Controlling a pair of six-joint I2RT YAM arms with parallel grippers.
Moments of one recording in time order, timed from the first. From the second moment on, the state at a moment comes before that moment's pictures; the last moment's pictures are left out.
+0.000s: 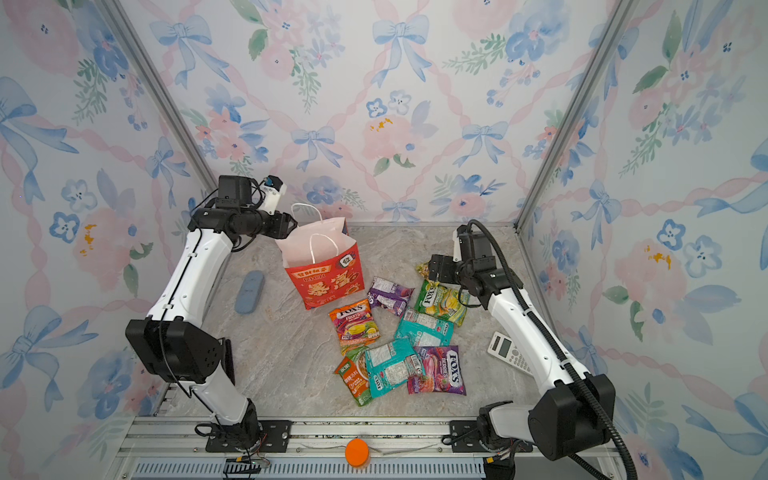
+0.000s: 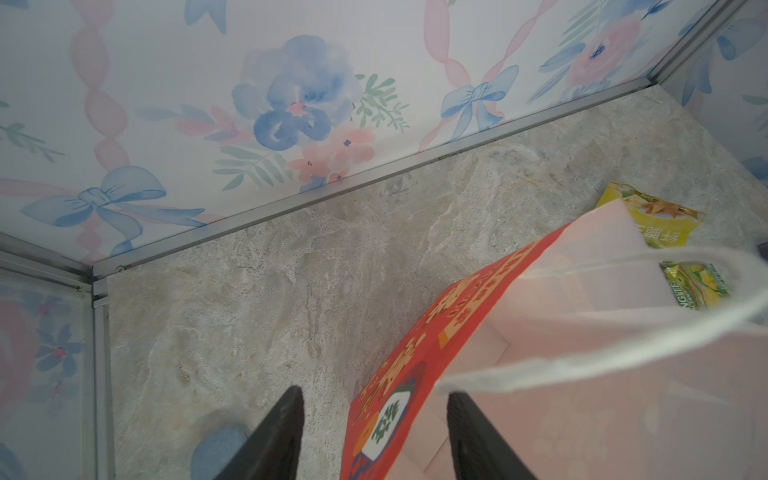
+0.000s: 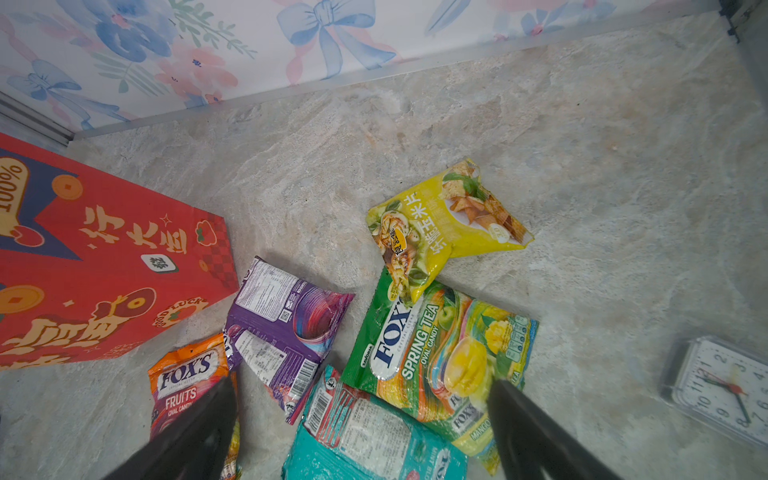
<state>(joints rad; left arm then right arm) -0.07 1.74 1.88 -0.87 0.26 0.21 0.26 1.32 1.20 -0.61 -0.03 0.31</state>
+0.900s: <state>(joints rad) -0.12 1.80 1.84 -0.92 0.22 0.19 0.32 1.35 1.20 -0.62 -0.05 0.31</state>
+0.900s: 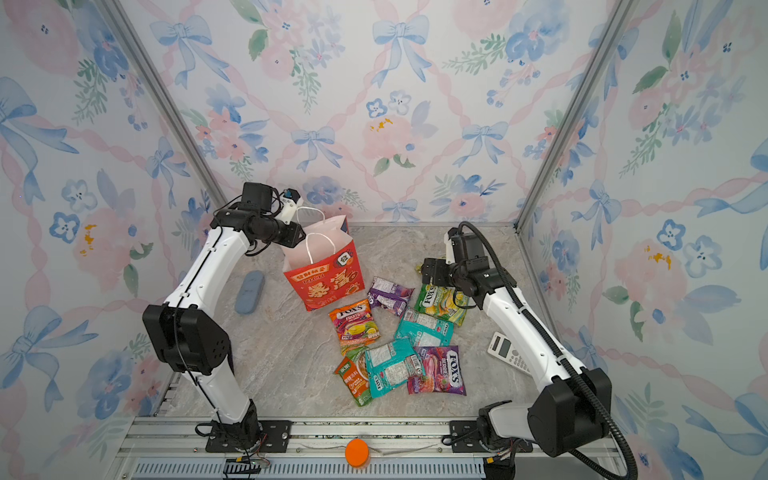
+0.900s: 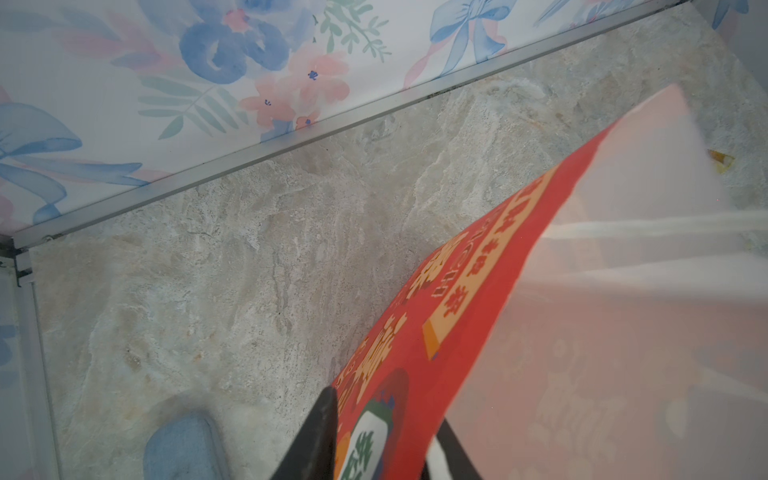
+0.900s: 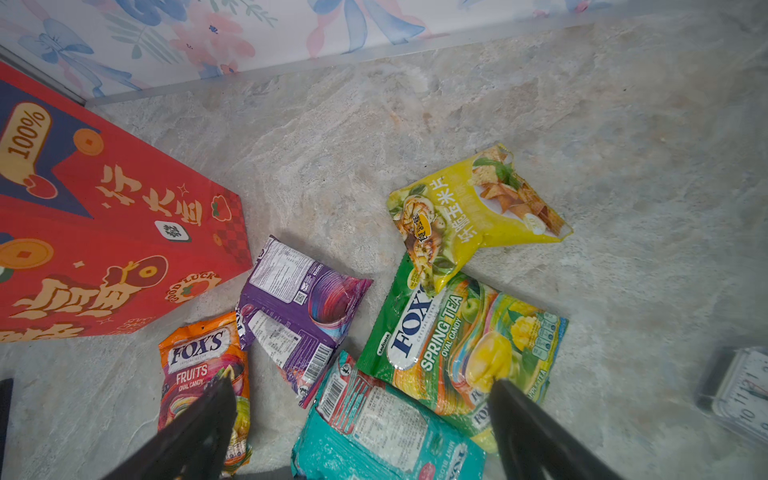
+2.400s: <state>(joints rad) -0.12 1.78 1.87 -0.99 0.32 0.07 0.67 1.58 1.08 -0.45 -0.24 0.65</state>
